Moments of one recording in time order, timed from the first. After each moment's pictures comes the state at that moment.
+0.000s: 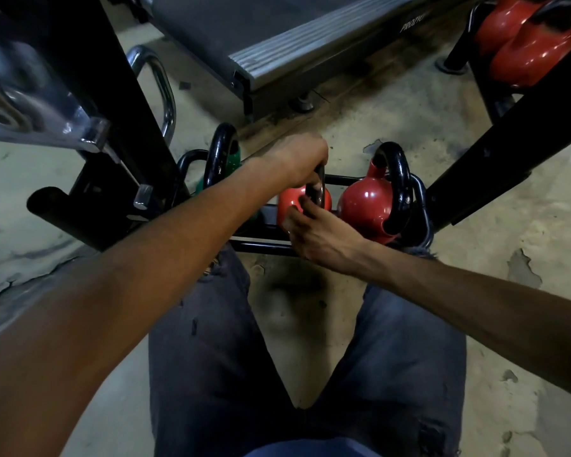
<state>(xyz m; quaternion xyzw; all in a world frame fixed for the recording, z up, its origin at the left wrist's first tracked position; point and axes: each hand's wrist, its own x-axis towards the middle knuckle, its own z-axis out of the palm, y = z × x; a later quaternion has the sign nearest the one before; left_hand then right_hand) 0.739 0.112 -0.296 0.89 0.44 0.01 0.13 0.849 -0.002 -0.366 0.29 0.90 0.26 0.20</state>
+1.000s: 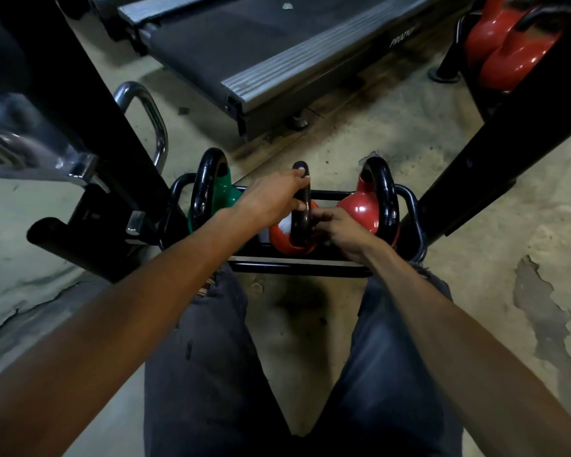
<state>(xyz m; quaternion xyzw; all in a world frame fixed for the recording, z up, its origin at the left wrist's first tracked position) 0.725 0.099 -0.317 0.88 0.45 0.02 0.17 0.902 0.031 -0.372 0.56 0.49 -0.61 -0.28</state>
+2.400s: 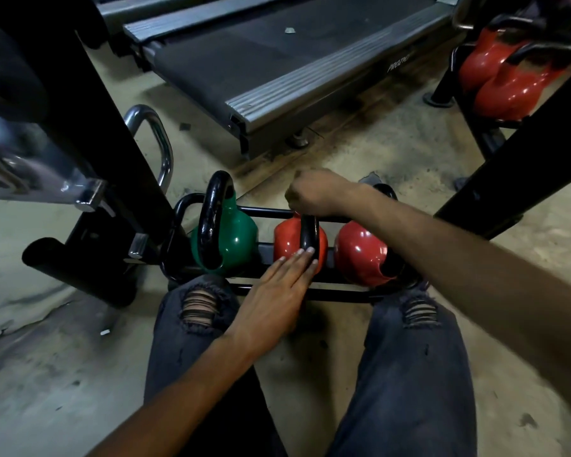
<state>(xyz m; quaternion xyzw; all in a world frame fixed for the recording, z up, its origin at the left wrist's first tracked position) 0.690 -0.020 -0.375 0.91 0.39 0.11 0.09 0.852 0.142 -0.292 0.52 0.84 -0.05 0.14</state>
